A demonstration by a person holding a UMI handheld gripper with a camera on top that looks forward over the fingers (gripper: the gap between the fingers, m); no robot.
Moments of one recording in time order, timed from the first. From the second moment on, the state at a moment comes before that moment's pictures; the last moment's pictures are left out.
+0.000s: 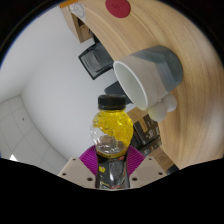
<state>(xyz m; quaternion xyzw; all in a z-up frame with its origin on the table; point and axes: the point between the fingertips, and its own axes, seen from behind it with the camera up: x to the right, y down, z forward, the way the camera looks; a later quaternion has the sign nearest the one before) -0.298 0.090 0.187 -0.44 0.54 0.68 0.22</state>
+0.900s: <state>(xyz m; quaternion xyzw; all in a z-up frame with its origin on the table) -0.039 0.102 0.183 -0.77 -0.03 -0.02 0.64</state>
